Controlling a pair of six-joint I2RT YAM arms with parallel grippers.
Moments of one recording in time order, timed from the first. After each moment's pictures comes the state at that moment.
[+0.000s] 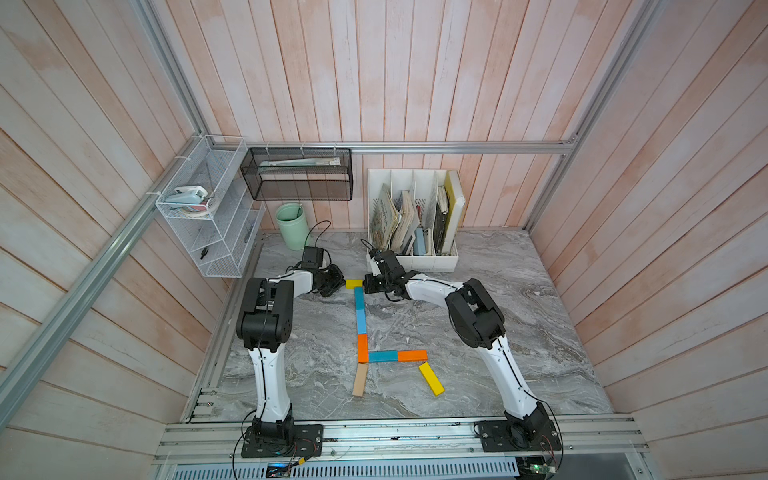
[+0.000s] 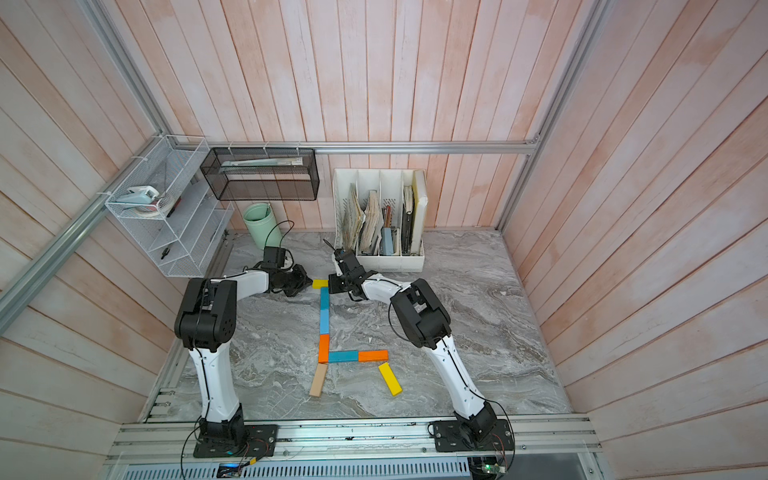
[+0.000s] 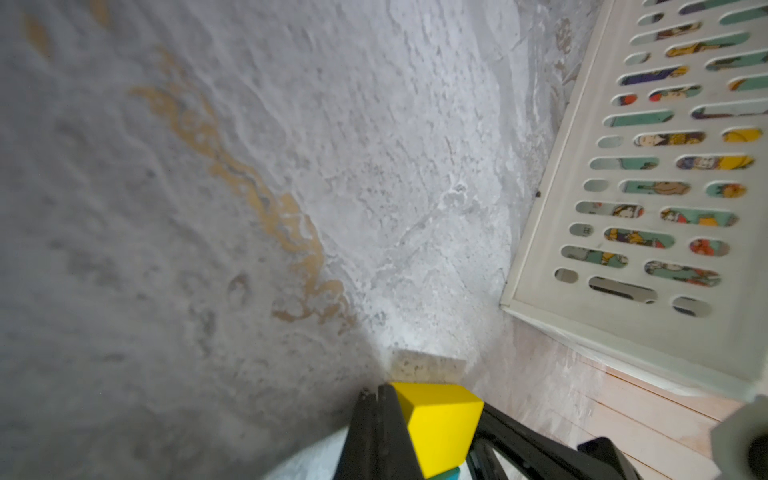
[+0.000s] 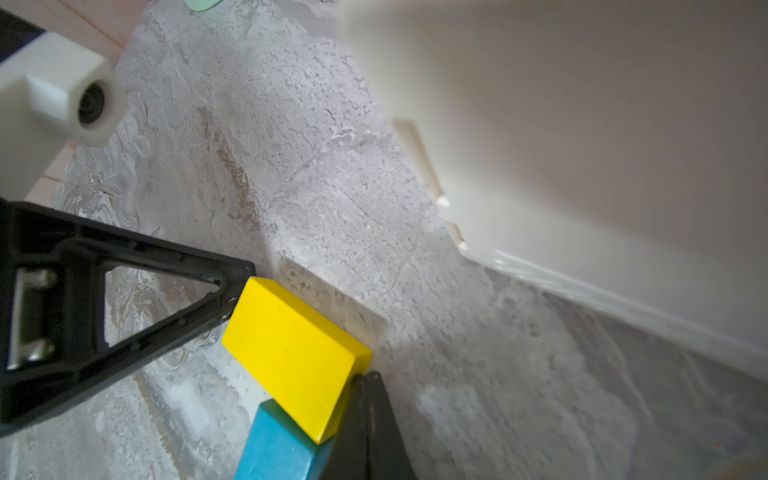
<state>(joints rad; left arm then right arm) -0.11 2.10 1.32 -0.16 0.45 -0.79 0.71 2.43 1.79 -0.08 -0.19 0.44</state>
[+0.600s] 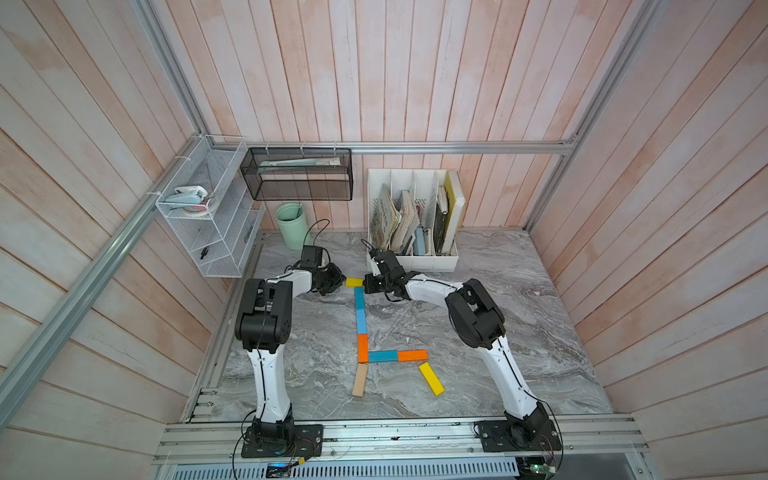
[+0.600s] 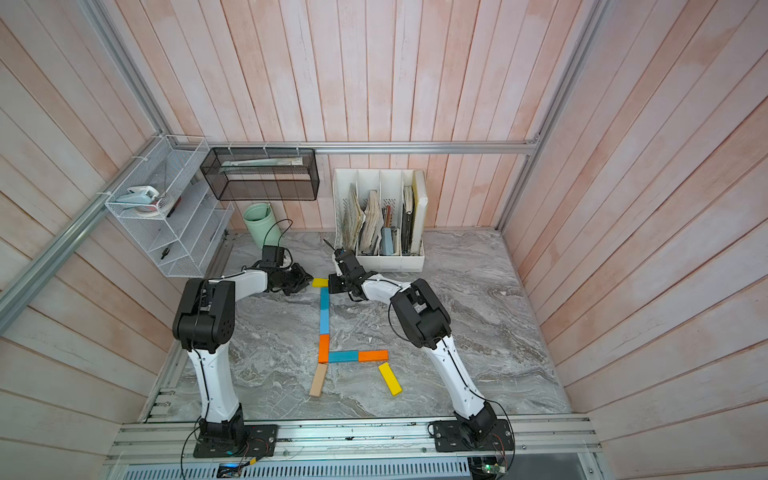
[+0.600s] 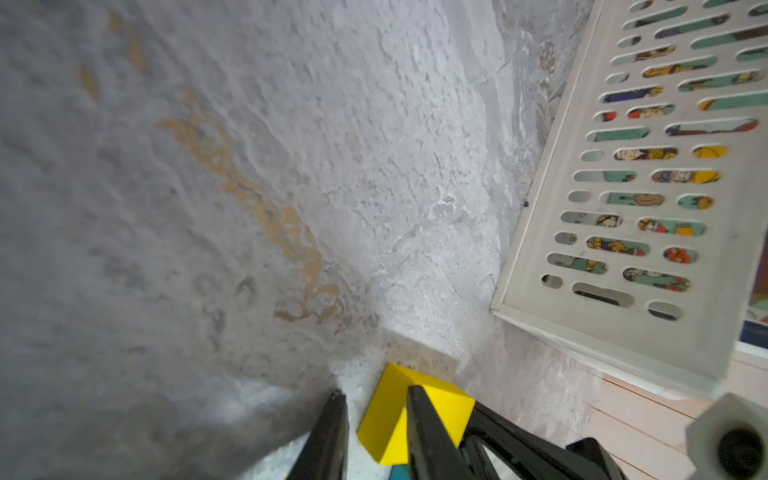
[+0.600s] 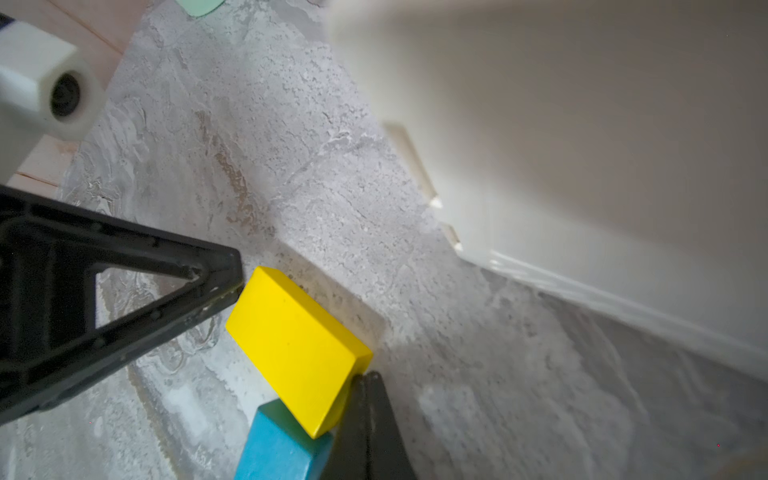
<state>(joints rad) -0.10 2.09 1.32 -0.17 0.43 -0.80 0.71 2.42 1.77 -0.06 -0.18 0.46</state>
